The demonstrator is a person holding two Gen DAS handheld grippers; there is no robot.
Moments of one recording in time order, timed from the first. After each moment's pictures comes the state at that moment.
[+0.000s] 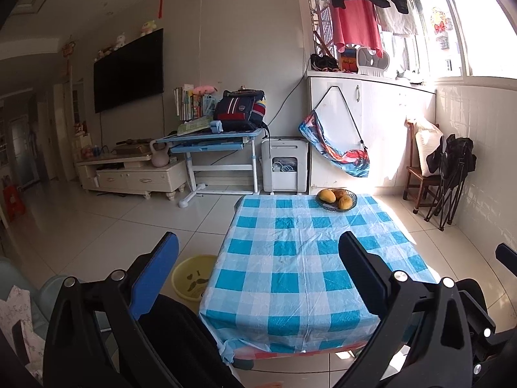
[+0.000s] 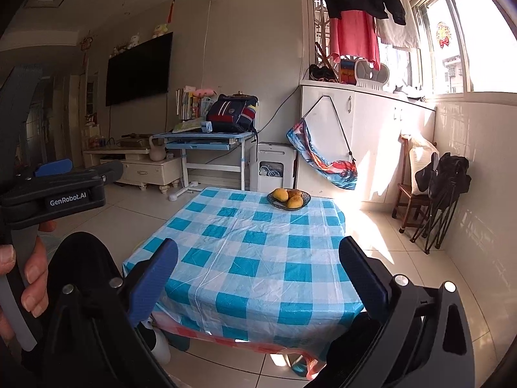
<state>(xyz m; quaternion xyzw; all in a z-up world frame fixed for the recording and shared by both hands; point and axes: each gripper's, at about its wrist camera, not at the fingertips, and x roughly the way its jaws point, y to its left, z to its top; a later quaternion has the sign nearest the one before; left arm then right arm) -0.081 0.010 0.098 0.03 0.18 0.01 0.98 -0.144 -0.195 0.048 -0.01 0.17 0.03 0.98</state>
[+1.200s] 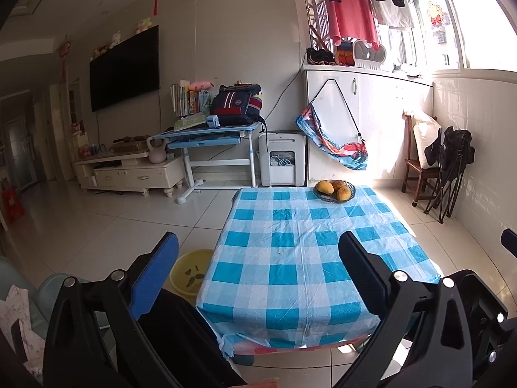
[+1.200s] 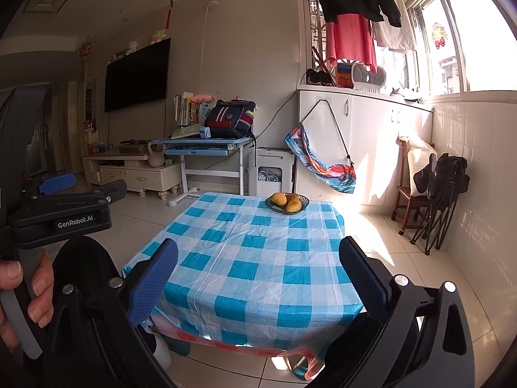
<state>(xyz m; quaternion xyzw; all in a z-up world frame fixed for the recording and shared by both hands) -0.075 0.007 0.079 0.04 0.20 0.01 0.98 -0.150 -0.198 0.048 -0.01 0.16 0.03 0.99</state>
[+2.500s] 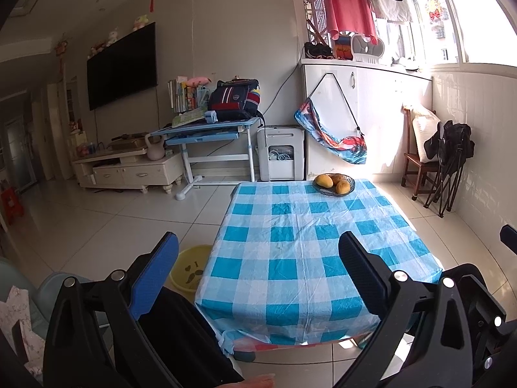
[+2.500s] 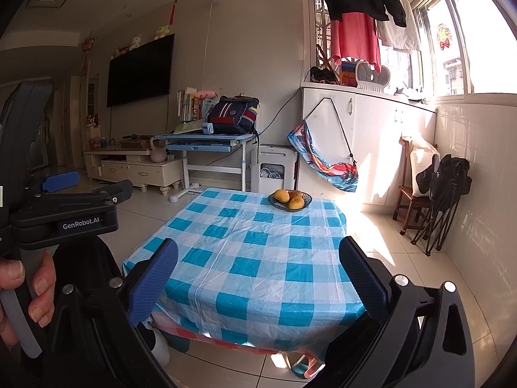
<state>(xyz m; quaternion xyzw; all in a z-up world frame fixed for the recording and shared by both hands) -0.073 0.012 0.066 0.04 0.21 0.00 0.98 -0.150 -0.196 0.045 -0.02 0.17 0.04 0.99</state>
